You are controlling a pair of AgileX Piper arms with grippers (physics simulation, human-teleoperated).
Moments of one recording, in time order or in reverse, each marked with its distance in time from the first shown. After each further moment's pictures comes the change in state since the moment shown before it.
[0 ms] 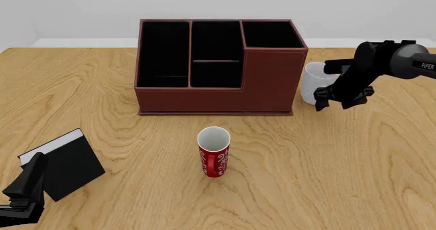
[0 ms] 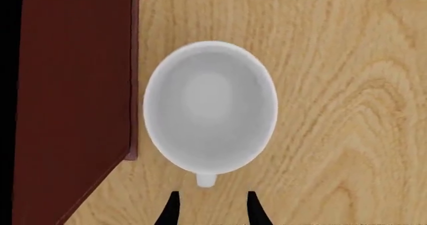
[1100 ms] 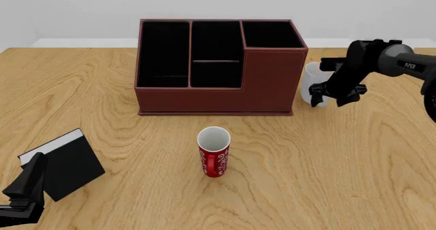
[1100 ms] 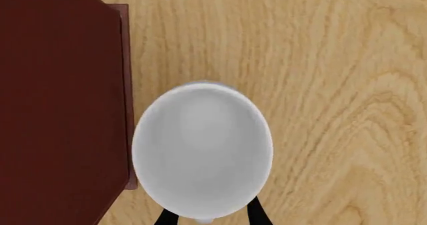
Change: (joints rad) left arm 0.000 0.000 0.000 0.000 0.000; right arm 0.005 0.112 -0.148 0.044 0.064
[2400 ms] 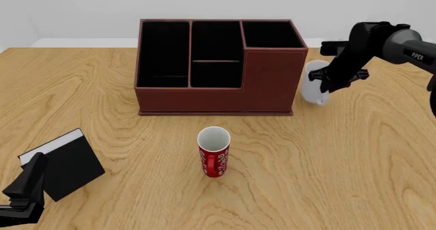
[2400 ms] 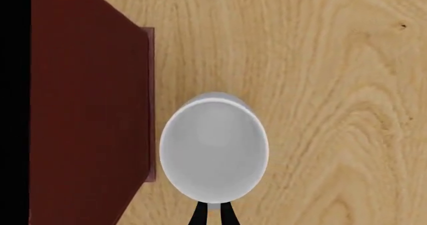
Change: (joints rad) left arm 0.000 0.000 0.000 0.000 0.000; right arm 0.023 -0.046 -0.083 0.072 0.010
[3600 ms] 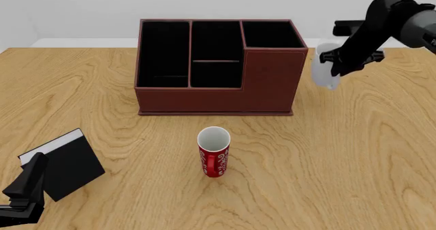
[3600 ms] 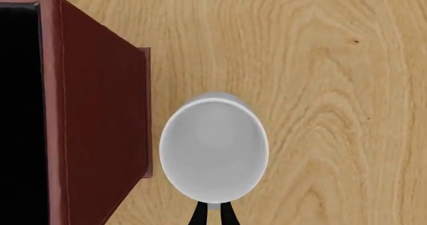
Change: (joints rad) left arm 0.000 0.000 0.000 0.000 0.000; right arm -0.032 -0.035 -0.131 0.110 -0.011
